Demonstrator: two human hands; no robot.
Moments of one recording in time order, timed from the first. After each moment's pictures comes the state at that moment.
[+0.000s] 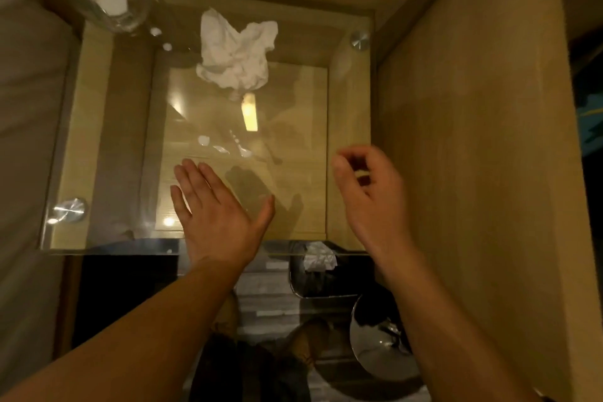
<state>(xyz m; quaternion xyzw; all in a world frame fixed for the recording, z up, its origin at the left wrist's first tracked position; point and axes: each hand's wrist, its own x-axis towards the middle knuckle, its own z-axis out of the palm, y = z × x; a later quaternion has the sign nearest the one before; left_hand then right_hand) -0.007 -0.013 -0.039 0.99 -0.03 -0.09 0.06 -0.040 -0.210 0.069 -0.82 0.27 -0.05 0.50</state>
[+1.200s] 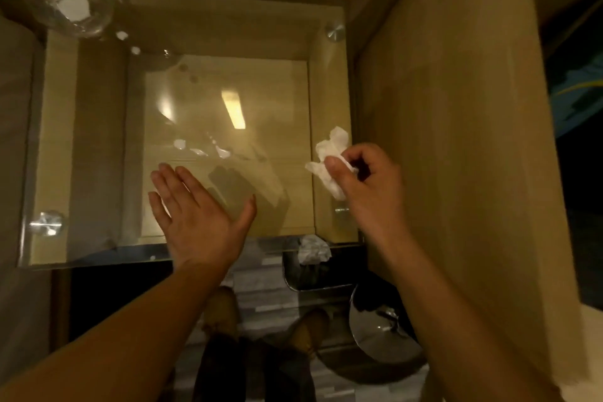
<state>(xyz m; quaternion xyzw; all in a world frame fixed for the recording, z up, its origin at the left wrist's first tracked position) -0.007 -0.013 -0.039 0.99 -0.03 -0.11 0.05 -0.054 -0.242 0.051 -0.80 0.31 -0.06 0.51</state>
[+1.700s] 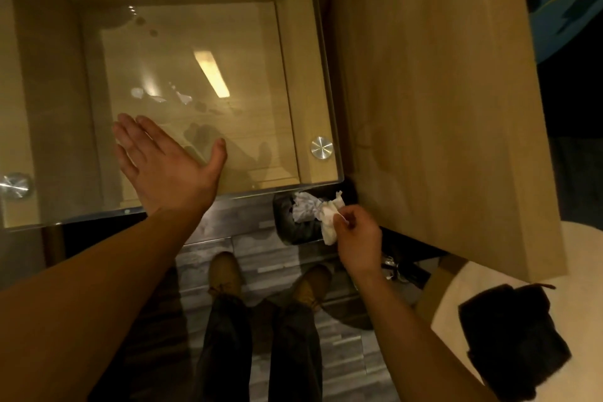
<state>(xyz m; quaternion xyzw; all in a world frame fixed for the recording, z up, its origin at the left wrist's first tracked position) -0.008 -0.011 -0.048 0.99 -0.02 -0.06 0.08 -0.235 -0.202 -0.057 -0.72 0.52 0.05 0.46</state>
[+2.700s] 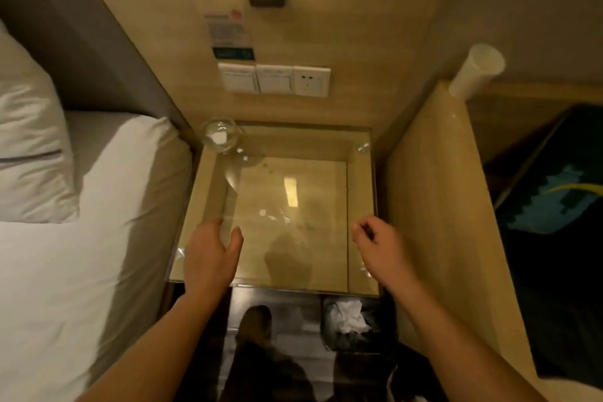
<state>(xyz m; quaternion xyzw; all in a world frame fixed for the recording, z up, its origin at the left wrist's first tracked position) 0.025 0.062 0.126 0.96 0.06 -0.07 0.27 -0.061 -0.228 0.146 -0.83 0.26 0.06 0.49</state>
